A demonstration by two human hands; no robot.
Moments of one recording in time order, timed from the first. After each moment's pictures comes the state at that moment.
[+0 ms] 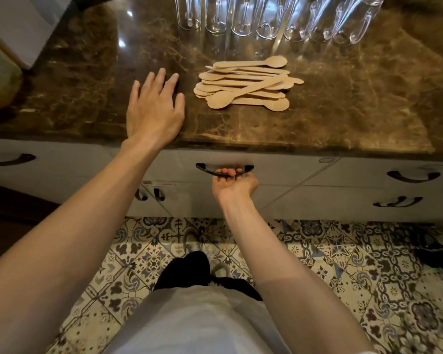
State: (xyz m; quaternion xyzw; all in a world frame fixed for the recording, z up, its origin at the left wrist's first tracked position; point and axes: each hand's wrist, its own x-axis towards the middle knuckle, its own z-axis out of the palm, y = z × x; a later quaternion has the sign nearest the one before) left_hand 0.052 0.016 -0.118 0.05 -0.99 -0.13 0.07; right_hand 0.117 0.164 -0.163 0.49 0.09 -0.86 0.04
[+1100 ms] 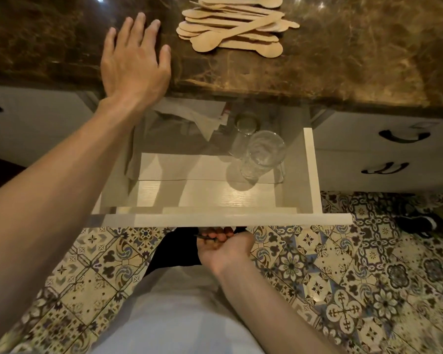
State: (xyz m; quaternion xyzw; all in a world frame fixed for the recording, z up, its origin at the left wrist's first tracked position) left_hand 0.075 0.021 -0.133 0.04 -0.99 -0.10 0.13; right_hand 0.283 0.185 -0.157 0.65 0.12 -0.75 0.10
